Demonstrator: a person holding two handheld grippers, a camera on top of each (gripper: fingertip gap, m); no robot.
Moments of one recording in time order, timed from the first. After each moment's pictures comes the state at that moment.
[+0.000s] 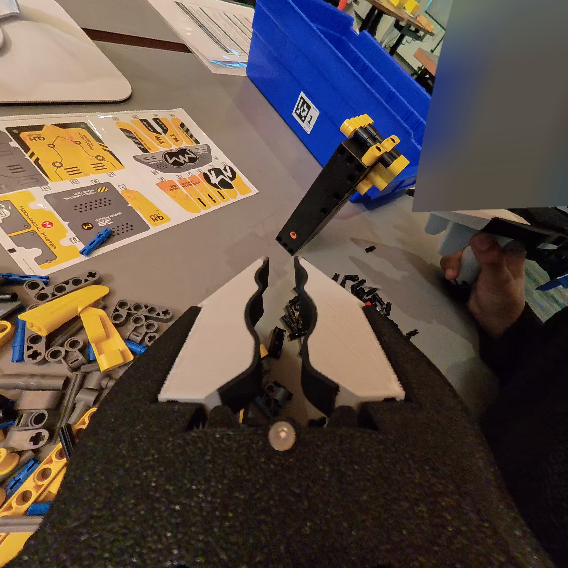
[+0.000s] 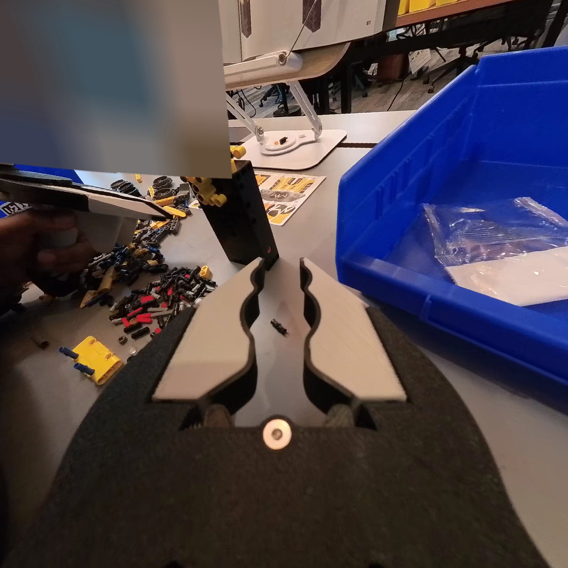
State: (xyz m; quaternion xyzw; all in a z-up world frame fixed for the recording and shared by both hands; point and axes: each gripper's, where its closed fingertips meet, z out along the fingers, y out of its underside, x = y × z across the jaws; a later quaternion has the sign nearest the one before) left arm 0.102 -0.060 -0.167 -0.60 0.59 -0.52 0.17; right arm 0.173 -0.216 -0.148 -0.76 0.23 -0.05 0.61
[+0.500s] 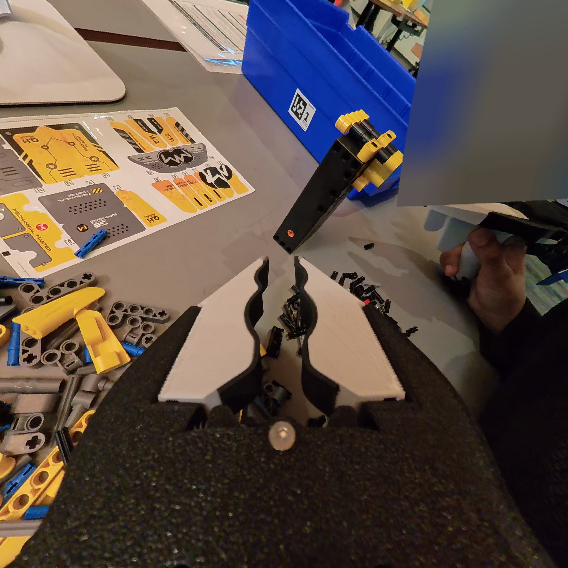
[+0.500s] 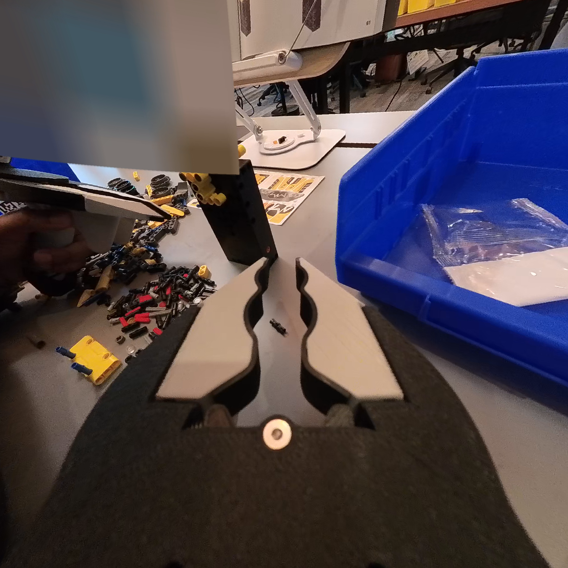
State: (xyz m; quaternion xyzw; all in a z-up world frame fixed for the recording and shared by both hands) left arm 0.102 -0.063 -0.167 -0.59 0.59 -0.52 0.17; right arm 0.174 -0.215 -0.149 -0.76 0.23 -0.05 0.61
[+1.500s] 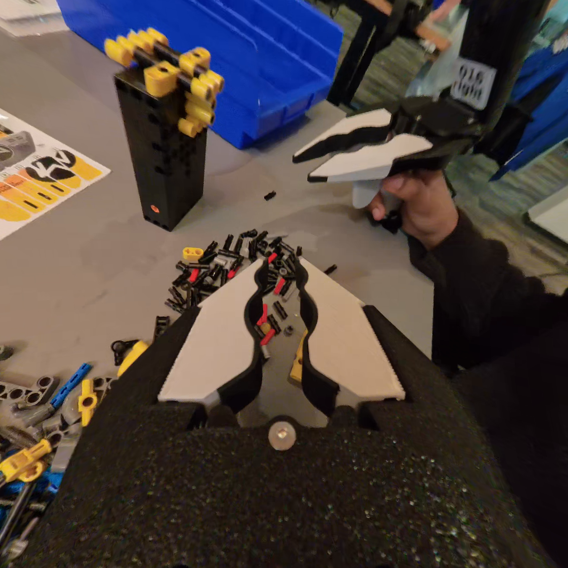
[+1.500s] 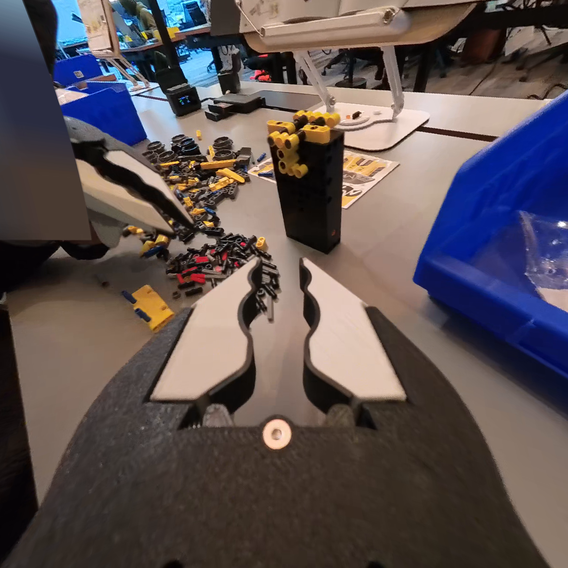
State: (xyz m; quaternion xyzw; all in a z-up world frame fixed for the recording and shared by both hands) left arm 0.052 -0.147 -0.160 -0.47 0.70 -0.52 0.12; right arm 0.122 -0.201 -0.154 -0.79 0.13 0.00 0.60
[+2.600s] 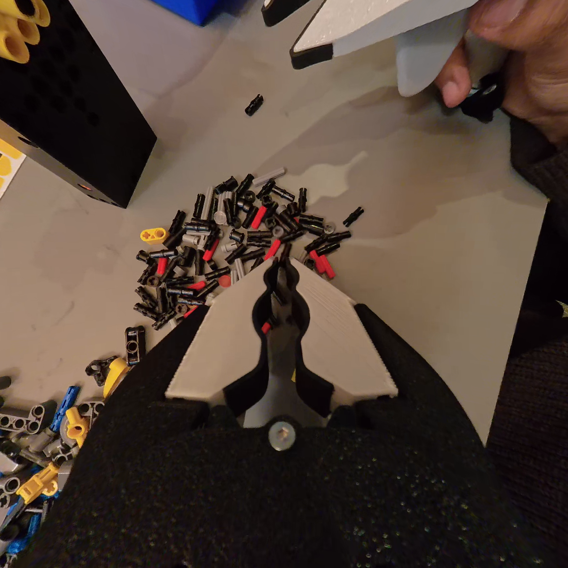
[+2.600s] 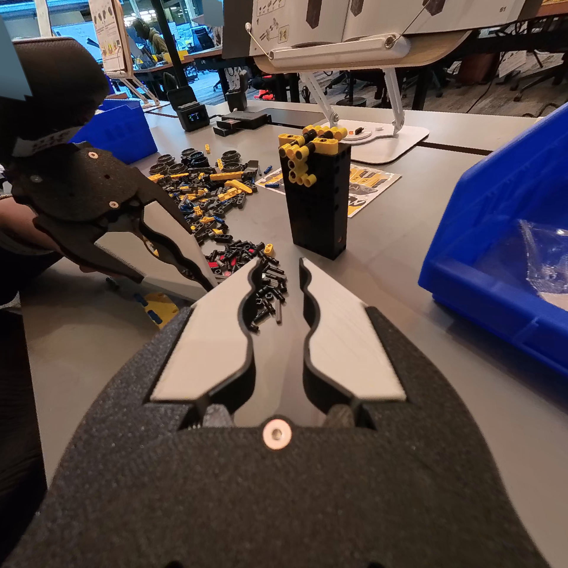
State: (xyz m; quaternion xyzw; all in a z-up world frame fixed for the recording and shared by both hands) left arm 0.051 -0.170 -0.218 -0.43 0.83 -0.32 0.14; right arm 0.116 -0.204 -0.147 -0.78 0.13 -0.01 0.61
